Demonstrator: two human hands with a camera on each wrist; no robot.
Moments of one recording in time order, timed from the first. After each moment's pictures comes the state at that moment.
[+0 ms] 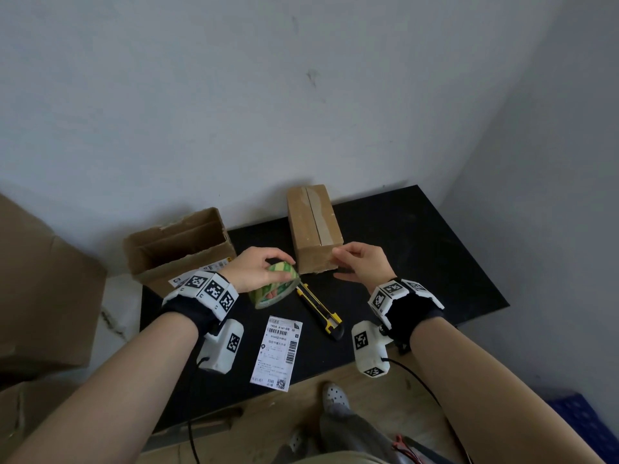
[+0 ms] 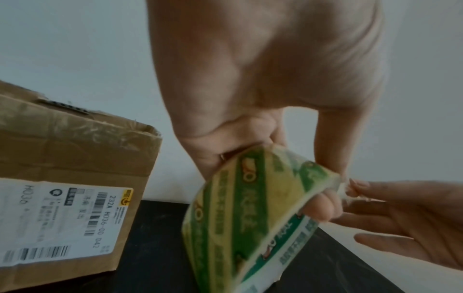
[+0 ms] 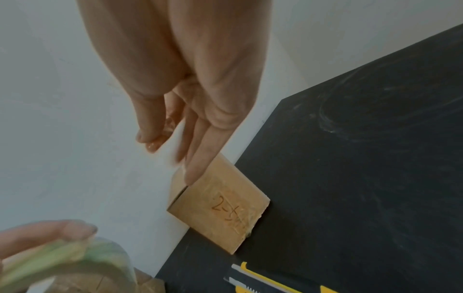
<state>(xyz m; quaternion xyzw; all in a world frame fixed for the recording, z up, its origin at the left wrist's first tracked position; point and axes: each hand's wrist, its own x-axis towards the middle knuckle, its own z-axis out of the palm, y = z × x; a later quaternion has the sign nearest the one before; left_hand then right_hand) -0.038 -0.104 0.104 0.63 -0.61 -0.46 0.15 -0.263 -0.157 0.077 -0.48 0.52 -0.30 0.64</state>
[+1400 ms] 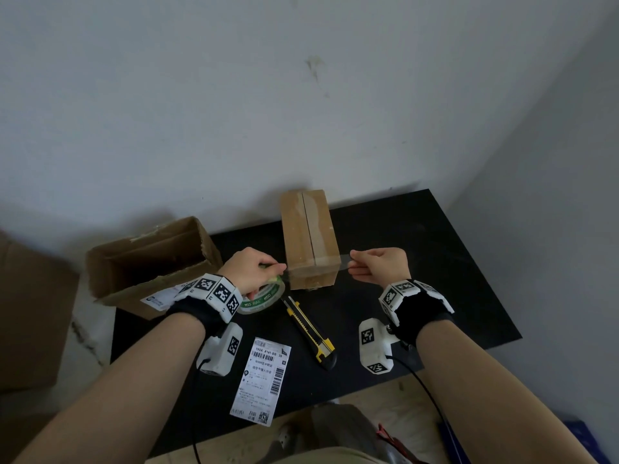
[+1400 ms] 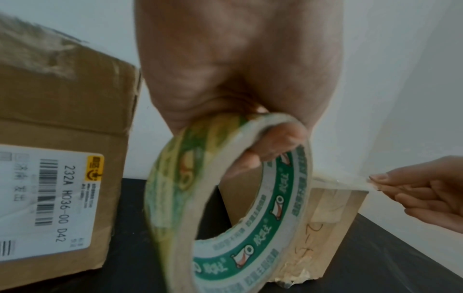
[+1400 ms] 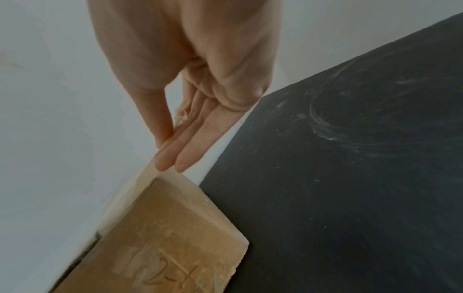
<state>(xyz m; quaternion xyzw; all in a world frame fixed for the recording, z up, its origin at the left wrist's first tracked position) -0.034 -0.172 0.053 0.72 -0.56 -0.39 0.10 -0.277 -0.235 0.053 -0.39 0.63 -0.27 0.61</state>
